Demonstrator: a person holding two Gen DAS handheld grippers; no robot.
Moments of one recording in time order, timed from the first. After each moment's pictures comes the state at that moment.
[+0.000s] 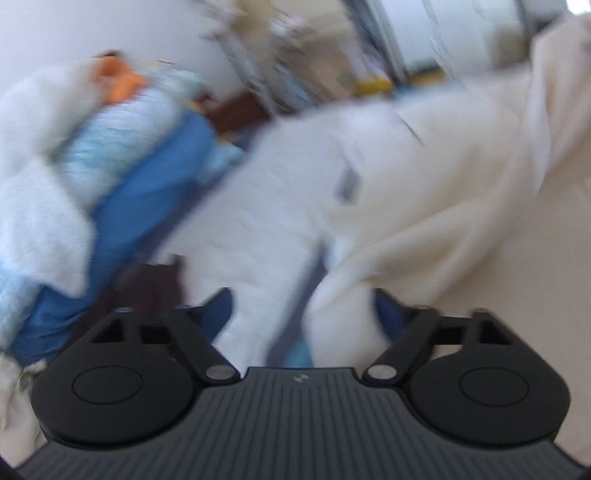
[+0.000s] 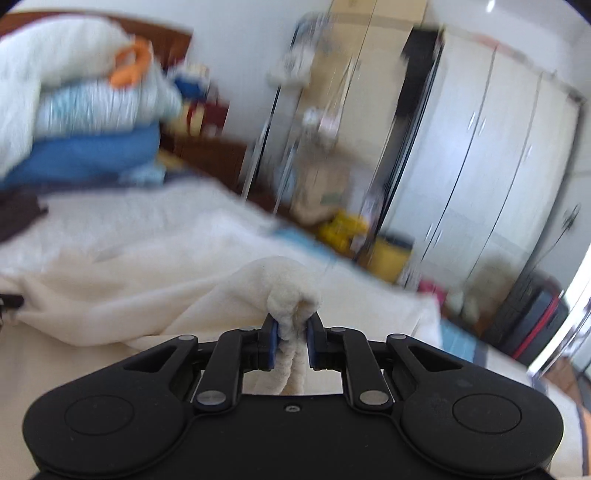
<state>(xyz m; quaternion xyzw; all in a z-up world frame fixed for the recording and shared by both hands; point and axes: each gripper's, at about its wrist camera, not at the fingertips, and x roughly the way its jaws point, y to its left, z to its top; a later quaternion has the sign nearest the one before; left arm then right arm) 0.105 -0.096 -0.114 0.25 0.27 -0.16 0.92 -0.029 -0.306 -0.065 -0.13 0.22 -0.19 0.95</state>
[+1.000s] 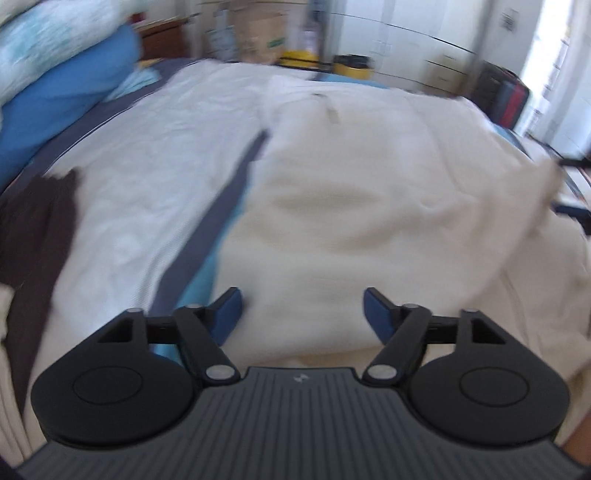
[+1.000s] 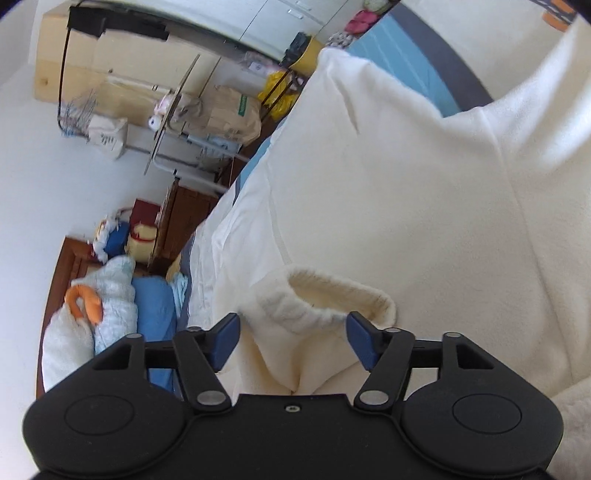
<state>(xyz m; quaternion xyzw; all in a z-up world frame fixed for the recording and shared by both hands) 0.107 -0.068 -0.109 0.12 0.40 -0.36 0.83 -0.095 -0.423 -0.146 0.58 0.24 -0.13 0.77</state>
